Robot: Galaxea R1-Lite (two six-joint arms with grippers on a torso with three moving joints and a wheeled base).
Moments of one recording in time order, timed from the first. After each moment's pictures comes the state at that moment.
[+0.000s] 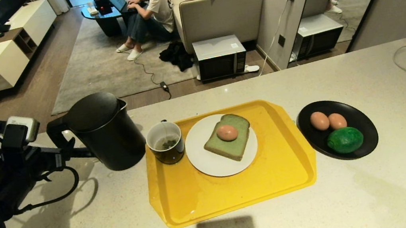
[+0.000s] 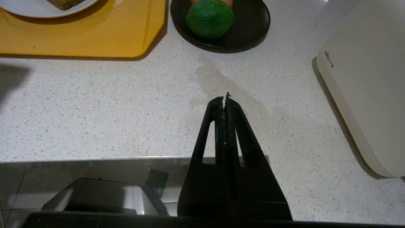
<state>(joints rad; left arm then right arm) 0.14 1.79 -0.62 -1.18 -0.03 0.38 0.00 0.00 -0.01 0.02 0.03 -0.07</state>
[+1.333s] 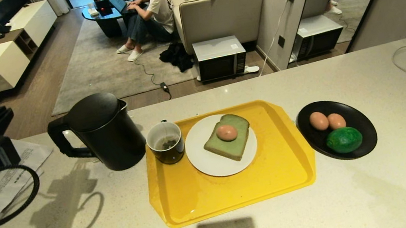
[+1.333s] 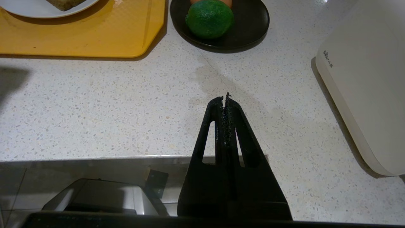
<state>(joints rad) 0.00 1.23 -0.57 -0.90 -0.02 0.37 0.00 0.00 -0.01 0.02 0.03 -0.06</state>
